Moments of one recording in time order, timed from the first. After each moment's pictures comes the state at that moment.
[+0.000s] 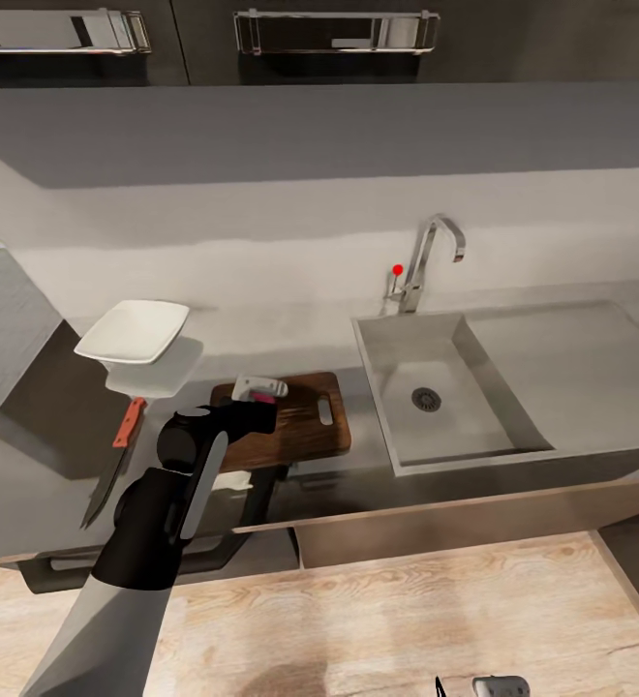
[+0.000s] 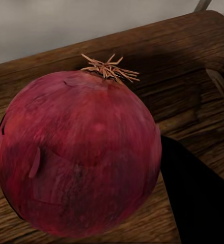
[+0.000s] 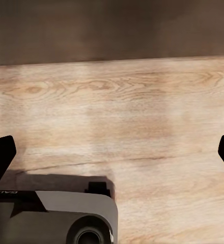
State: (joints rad) left arm -0.70 -0.11 -0.20 -1.53 0.01 0.99 -0.04; right arm -0.14 -0.24 0.75 -0.69 -0.59 -0.34 -0.33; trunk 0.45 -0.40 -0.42
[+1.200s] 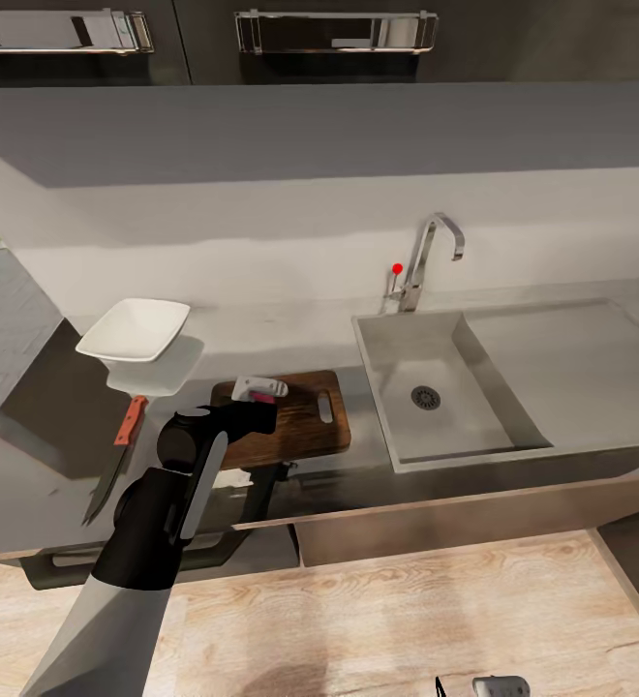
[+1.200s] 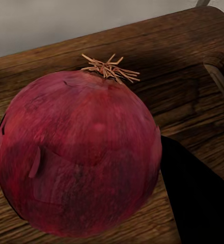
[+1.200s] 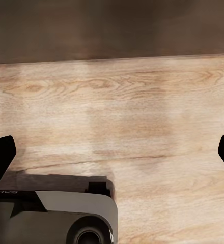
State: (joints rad) left arm -0.70 -0.11 -0.20 -1.53 0.01 0.99 -0.04; right arm -0.14 -0.24 0.75 -0.69 -0.59 -0.34 -0.33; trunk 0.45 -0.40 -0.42
